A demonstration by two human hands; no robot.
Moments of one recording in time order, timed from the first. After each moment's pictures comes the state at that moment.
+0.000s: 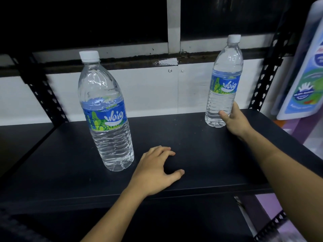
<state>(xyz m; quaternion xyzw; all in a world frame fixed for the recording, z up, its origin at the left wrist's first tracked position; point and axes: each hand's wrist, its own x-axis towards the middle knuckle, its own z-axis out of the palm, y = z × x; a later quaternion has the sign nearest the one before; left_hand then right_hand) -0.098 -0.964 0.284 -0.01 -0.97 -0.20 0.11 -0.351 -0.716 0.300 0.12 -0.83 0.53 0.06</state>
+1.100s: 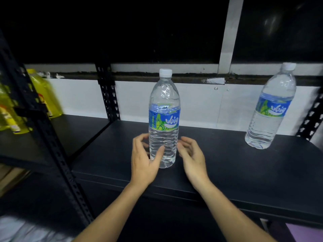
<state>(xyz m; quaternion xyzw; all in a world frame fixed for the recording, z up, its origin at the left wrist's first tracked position) -0.031 -1.056 0.297 0.15 -0.78 -0.35 0.49 -0.122 -0.922 0.300 0.24 -0.65 0.72 -0.05</state>
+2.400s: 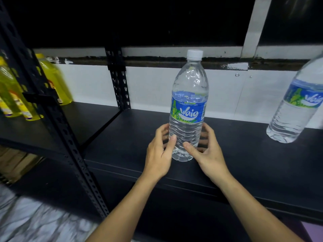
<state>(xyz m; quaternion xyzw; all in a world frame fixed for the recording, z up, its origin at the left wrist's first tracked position) -0.030 -1.062 0.294 0.11 -0.78 -0.48 0.38 -0.127 -0.923 0.291 0.34 -0.67 0.65 -0.02</state>
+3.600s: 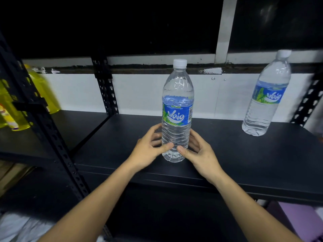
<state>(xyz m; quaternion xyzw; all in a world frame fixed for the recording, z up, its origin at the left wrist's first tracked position) -0.022 -1.067 0.323 0.07 -0.81 -0.55 0.19 -0.122 -0.885 0.293 0.35 -0.63 0.68 -0.11</state>
